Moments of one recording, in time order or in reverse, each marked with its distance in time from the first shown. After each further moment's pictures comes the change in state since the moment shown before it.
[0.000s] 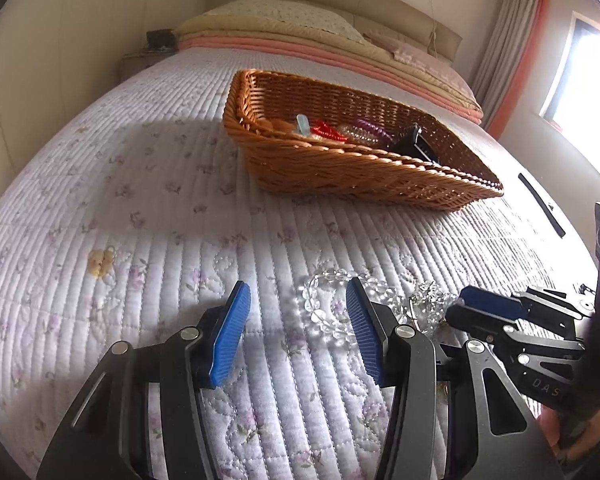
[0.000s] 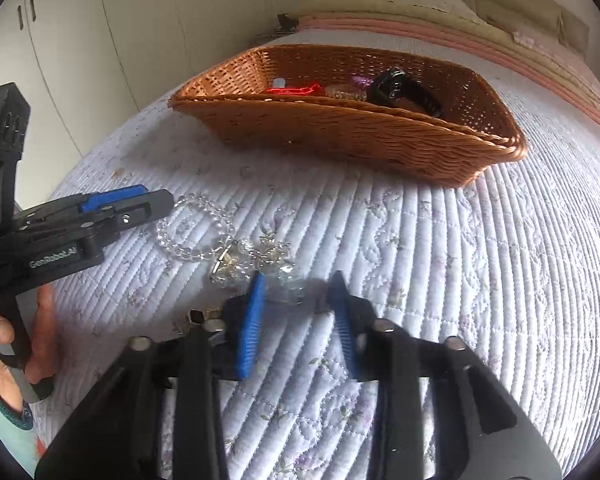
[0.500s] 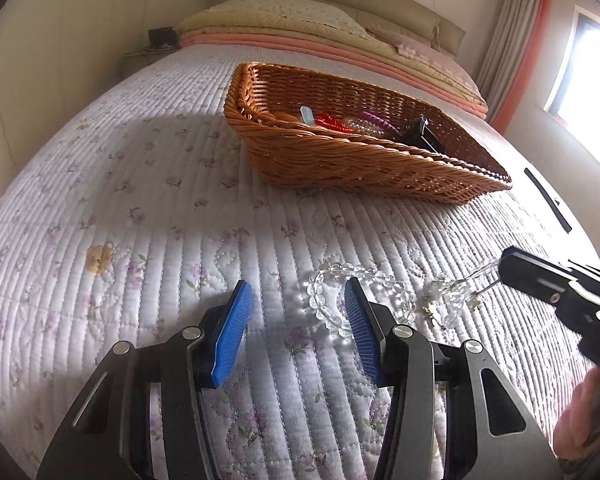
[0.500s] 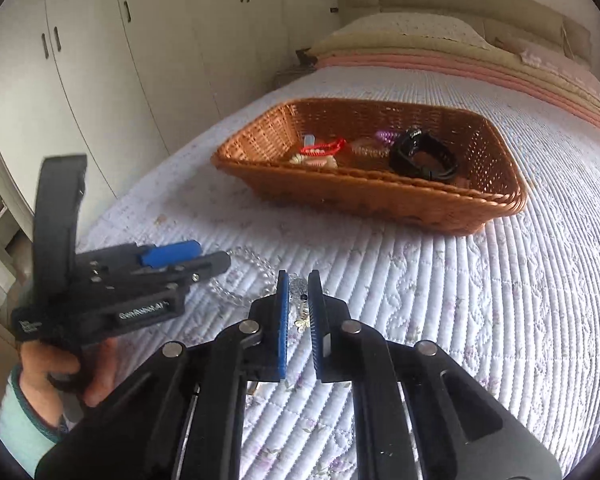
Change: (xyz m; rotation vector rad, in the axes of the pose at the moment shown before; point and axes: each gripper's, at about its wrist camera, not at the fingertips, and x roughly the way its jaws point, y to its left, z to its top) left arm 0.004 -0.002 -0.002 0.007 0.006 0.020; right arm -0.038 0.007 0.013 0.020 -0.146 0.087
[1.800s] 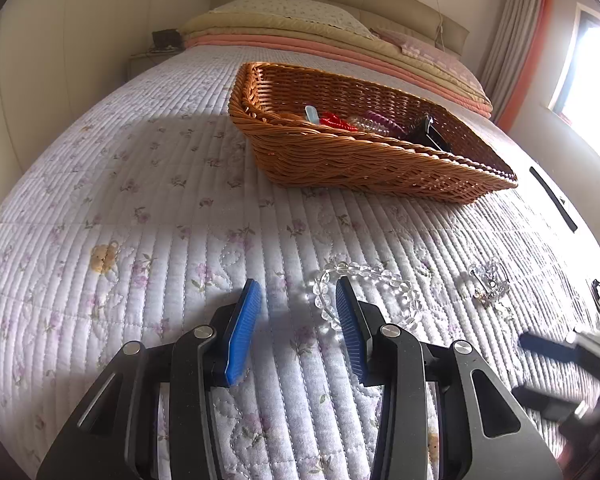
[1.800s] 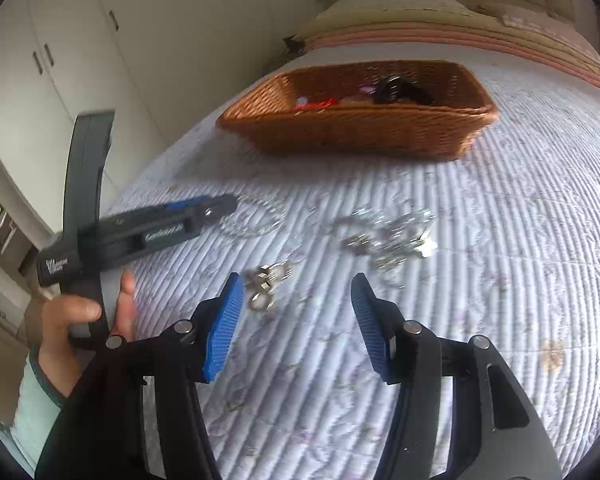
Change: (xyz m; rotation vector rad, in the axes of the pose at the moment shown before) left arm 0.002 -0.002 0.001 0.003 0.000 0.024; right arm -0.020 0.010 -0.050 0.077 0.076 0.031
